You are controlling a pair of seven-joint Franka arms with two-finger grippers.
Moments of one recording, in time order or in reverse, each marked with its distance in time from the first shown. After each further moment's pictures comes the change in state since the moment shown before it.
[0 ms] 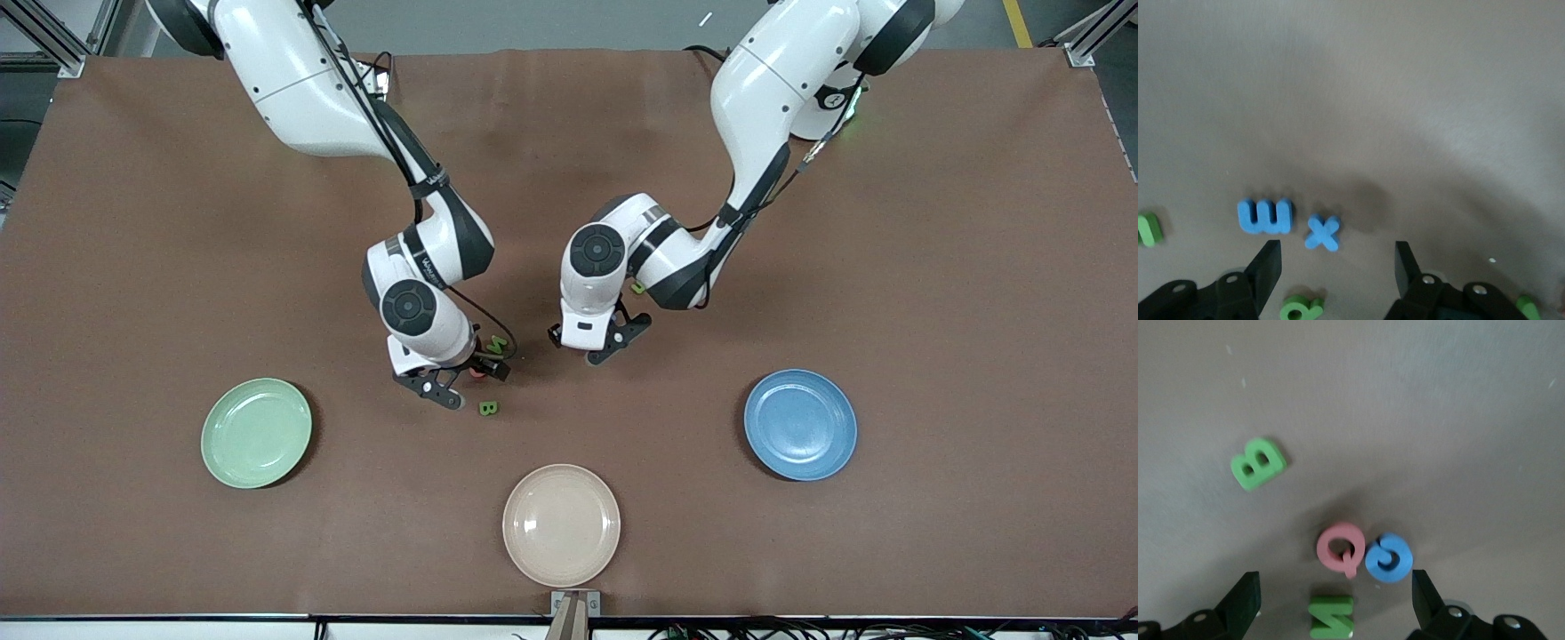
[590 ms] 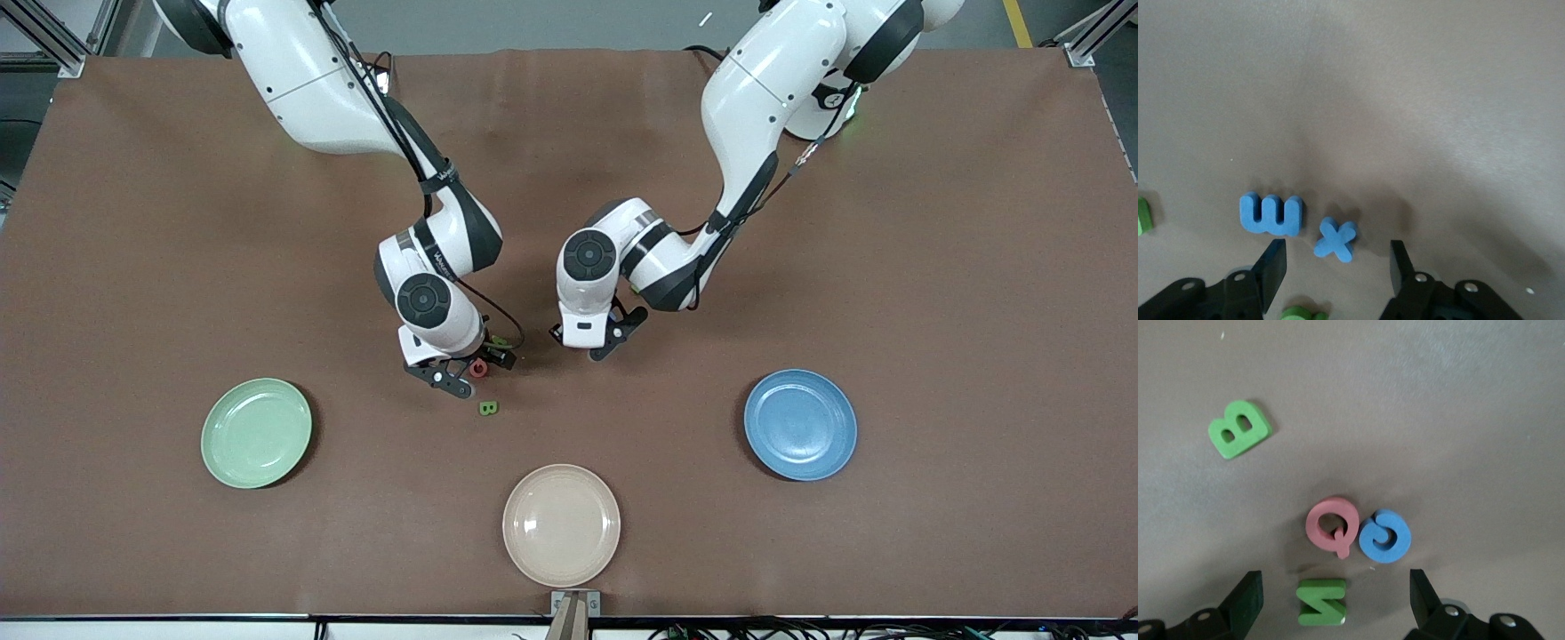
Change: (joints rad) left arm -0.005 0.036 0.003 0.000 0.000 -0.001 -0.076; right arm 0.021 0.000 0.000 -0.024 0.001 0.000 0.011
